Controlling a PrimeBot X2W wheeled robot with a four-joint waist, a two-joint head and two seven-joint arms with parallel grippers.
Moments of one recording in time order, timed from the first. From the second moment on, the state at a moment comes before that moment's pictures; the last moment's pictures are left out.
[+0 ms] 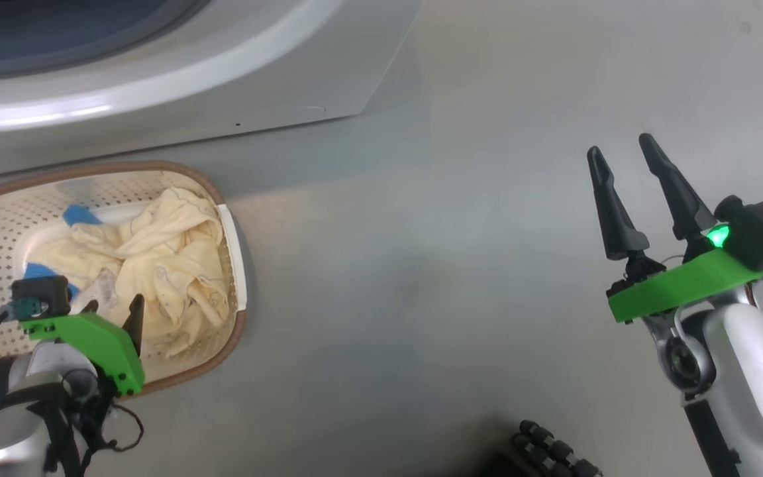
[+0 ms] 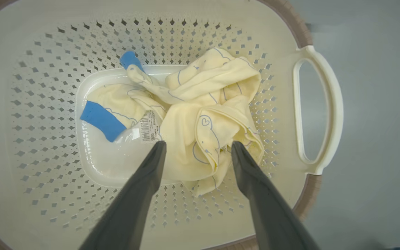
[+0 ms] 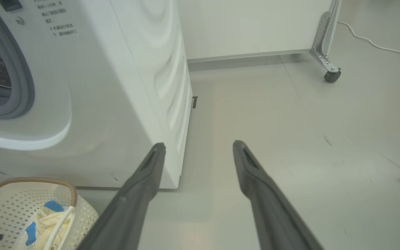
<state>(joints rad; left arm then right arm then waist) -0.64 0.30 -0.48 1.04 -0.67 -0.13 -0.07 -0.32 -0.17 0.18 0.17 0.36 0.12 -0.26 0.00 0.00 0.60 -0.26</state>
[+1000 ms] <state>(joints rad) -0.94 0.39 -0.73 1.15 -0.87 -0.13 -0.04 -0.42 -0.17 0.20 0.10 0.35 0.12 -0.26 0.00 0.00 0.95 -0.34</state>
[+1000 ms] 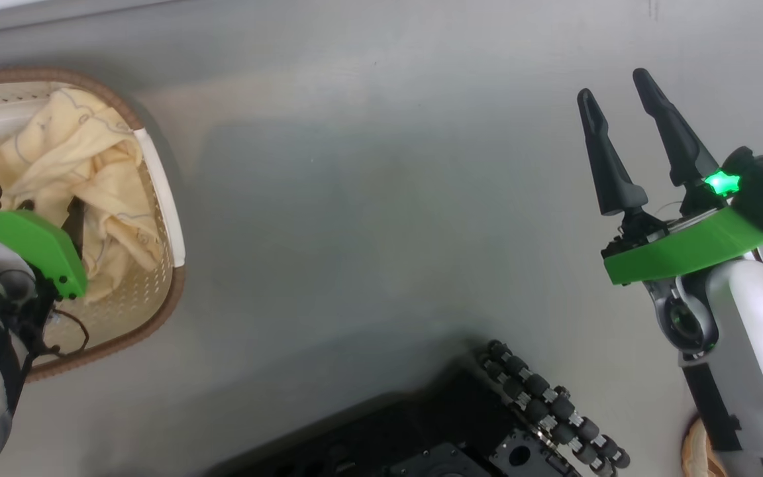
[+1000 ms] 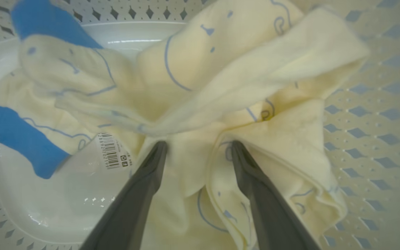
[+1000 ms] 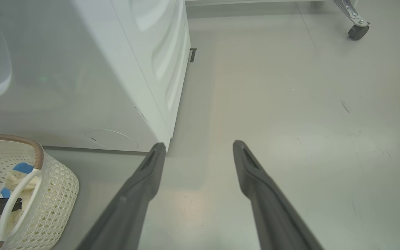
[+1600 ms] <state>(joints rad) -0.99 0.40 -0.84 1.20 -0.95 -0.13 -0.01 -0.42 -0.17 0.19 0.09 0.34 0.12 -0.26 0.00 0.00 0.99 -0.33</state>
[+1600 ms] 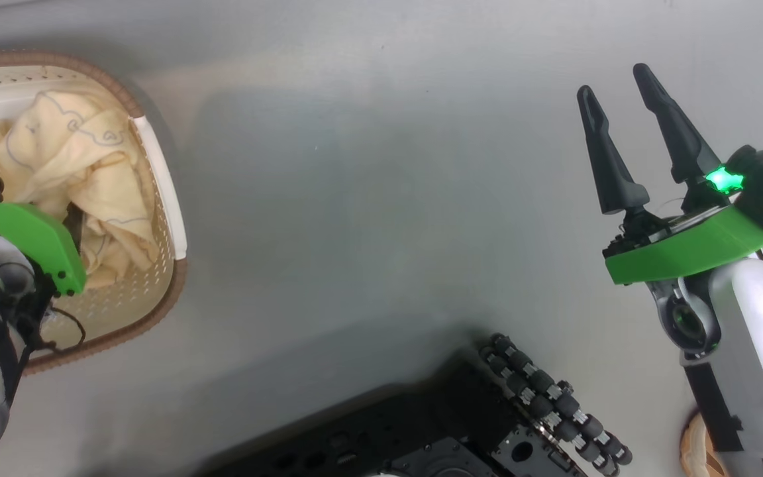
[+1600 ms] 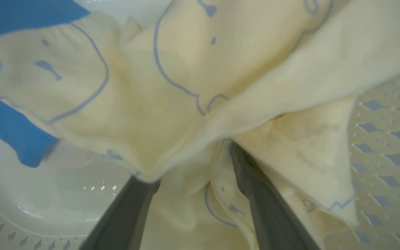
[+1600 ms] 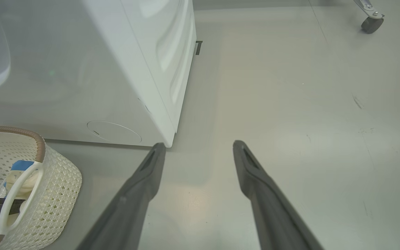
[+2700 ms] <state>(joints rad) -0.94 0.45 -1.00 1.02 -1.06 -0.13 -0.25 -0.43 -0.17 0.18 0.11 0.33 0.12 -0.26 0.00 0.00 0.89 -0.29</state>
